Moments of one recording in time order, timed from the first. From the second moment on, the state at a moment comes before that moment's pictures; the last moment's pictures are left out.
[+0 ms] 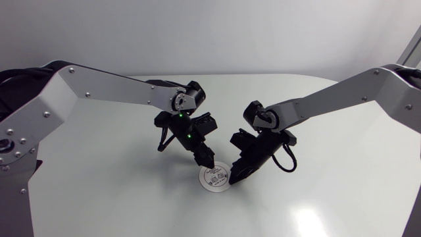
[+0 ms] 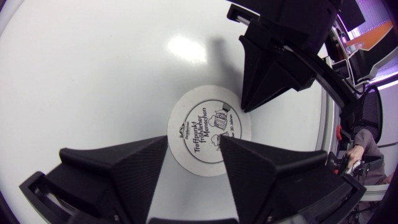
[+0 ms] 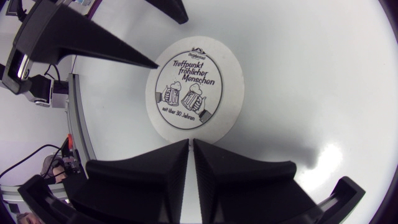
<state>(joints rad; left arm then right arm) -0.55 2.11 1.49 -0.76 0.41 0.50 0.41 2.00 1.17 -0.64 -0.58 -0.34</state>
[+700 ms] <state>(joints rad) -0.48 2.12 1.53 -0.88 0.41 0.50 0.35 2.07 1.33 -0.65 -0.49 -0.34</state>
